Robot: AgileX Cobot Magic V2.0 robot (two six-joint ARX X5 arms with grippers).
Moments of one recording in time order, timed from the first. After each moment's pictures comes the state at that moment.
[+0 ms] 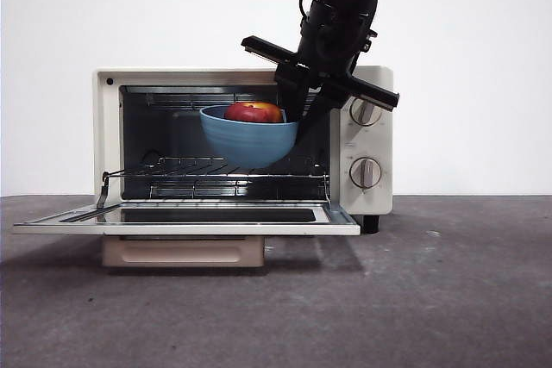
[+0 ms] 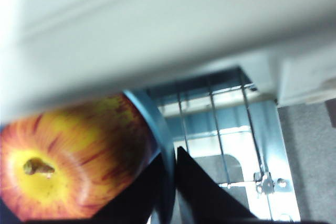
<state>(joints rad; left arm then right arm) -0.32 0.63 0.78 -0.68 0.35 -0.15 0.61 1.87 1.54 -0.55 0.07 0.94</state>
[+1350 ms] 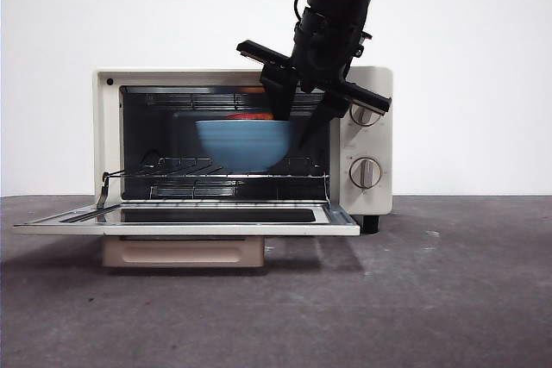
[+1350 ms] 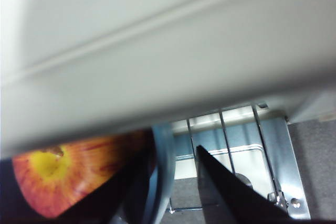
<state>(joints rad) -0.32 0.63 0.78 -0.69 0.35 -0.15 0.62 1.89 1.54 -0.50 0.11 0.94</state>
